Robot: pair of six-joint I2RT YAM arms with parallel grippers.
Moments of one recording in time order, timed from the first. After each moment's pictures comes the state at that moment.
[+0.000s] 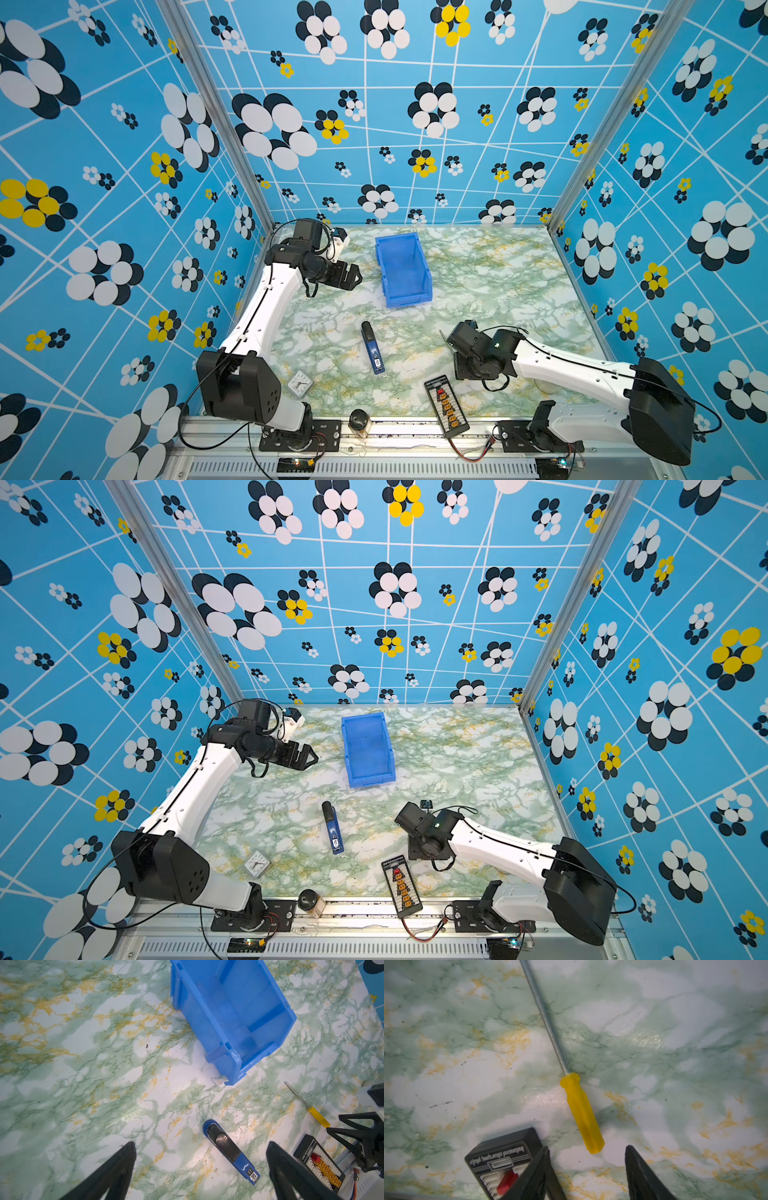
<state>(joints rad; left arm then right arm) -0.12 1.49 1.43 -0.99 0.38 0.13 0.93 1.28 0.72 -0.80 0.13 0.88</state>
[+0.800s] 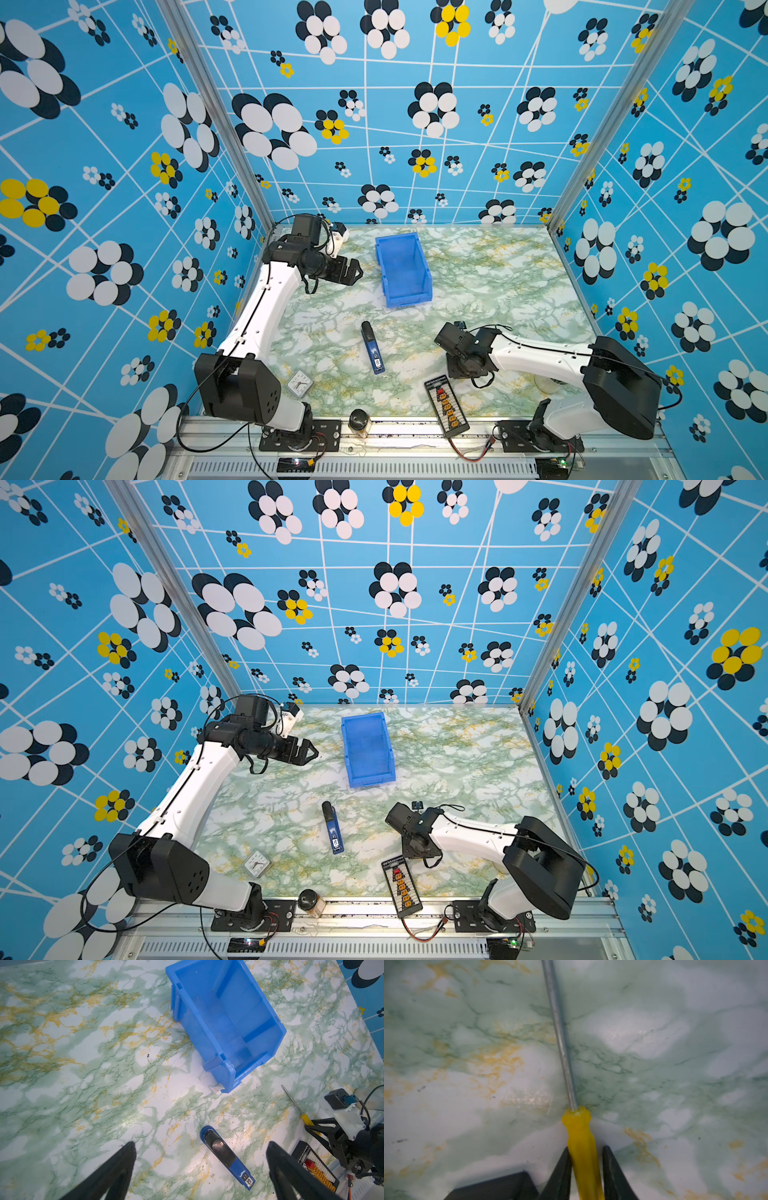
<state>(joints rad) -0.12 1.49 1.47 -0.98 0.38 0.11 0.93 1.47 0.74 -0.70 0.16 0.85</state>
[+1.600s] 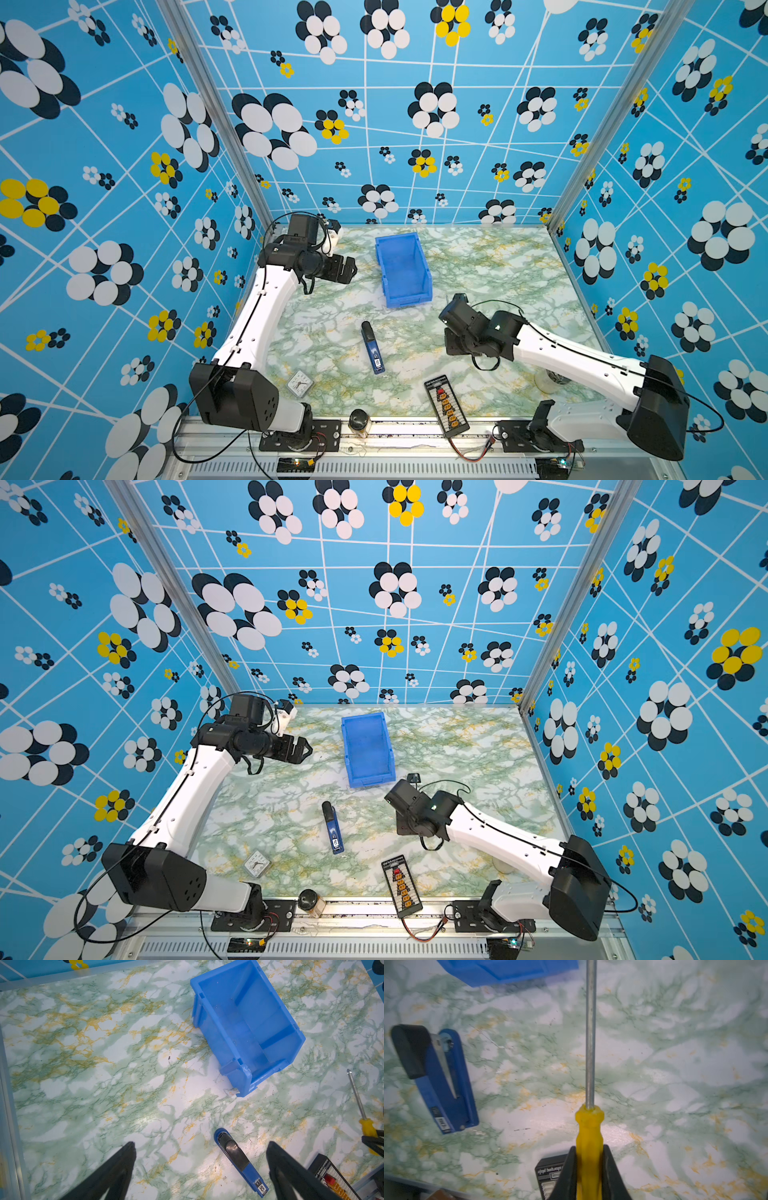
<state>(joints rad) -0.12 1.44 1.47 -0.97 0.27 0.10 0.91 1.33 1.03 -0.84 0.24 0.75</state>
